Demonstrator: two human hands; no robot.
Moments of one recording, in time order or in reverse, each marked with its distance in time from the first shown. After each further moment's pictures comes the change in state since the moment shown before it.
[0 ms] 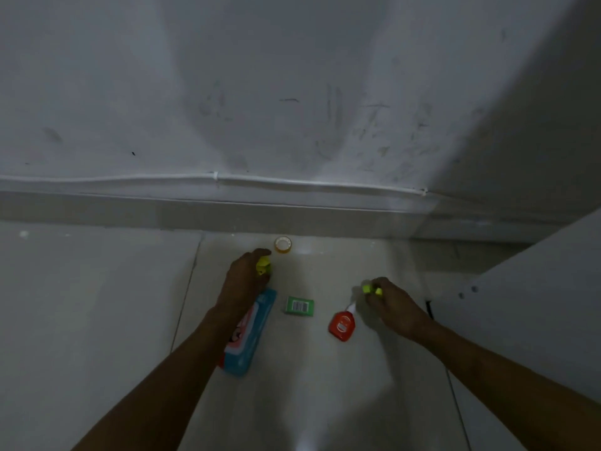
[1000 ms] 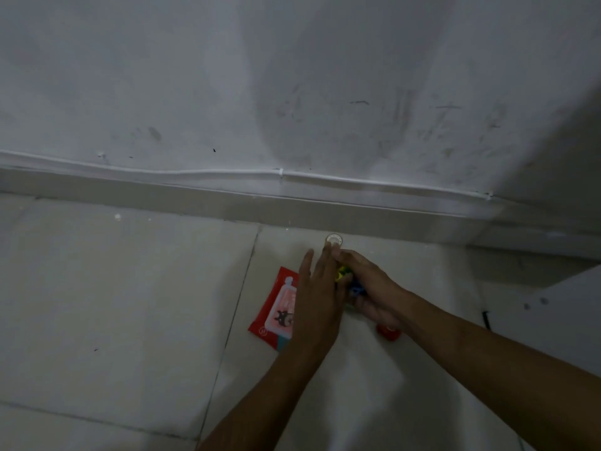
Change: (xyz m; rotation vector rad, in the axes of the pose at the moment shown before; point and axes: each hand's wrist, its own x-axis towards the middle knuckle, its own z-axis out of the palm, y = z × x) left_hand -0.075 0.064 0.014 -0.055 0.196 0.058; right_hand -0.005 -0.133 0.051 1.225 -0.455 0.093
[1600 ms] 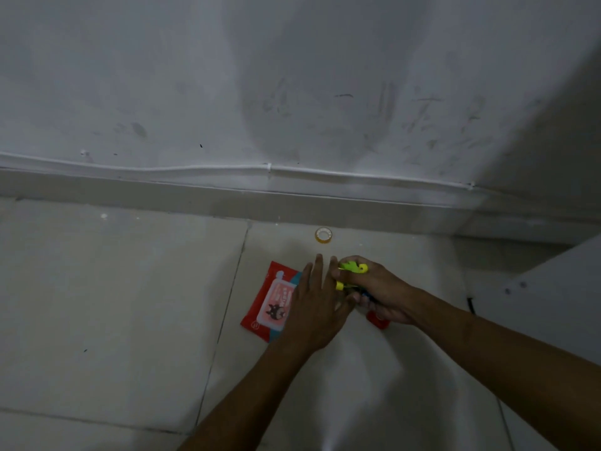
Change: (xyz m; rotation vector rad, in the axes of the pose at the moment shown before) left_hand -0.014 -0.014 0.006 0.189 -0.403 -0.027; right_hand -0.011 0.004 -0.037 -0.291 0.032 0.034
